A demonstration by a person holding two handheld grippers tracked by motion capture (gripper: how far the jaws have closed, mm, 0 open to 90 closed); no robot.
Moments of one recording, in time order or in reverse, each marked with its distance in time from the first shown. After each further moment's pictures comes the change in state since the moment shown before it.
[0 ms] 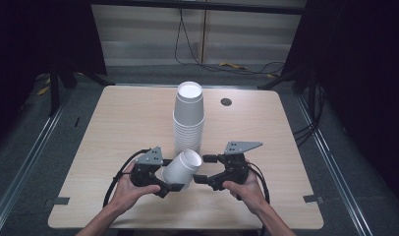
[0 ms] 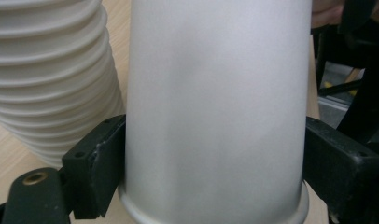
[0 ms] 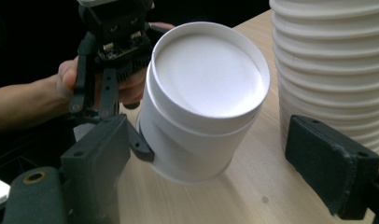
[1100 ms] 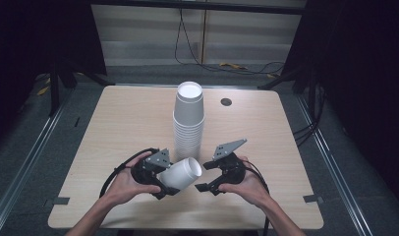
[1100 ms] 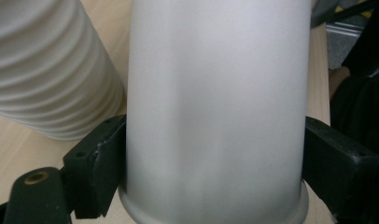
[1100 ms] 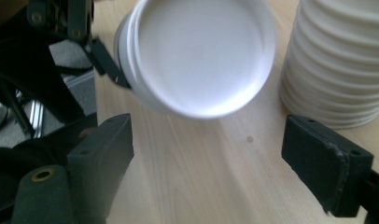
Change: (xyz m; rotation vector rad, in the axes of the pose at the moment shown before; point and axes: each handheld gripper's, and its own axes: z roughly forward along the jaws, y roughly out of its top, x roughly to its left) left arm 0.002 0.015 0.001 0.232 -0.026 0.112; right arm -0.005 0.003 0.012 0.336 -0.016 -0.125
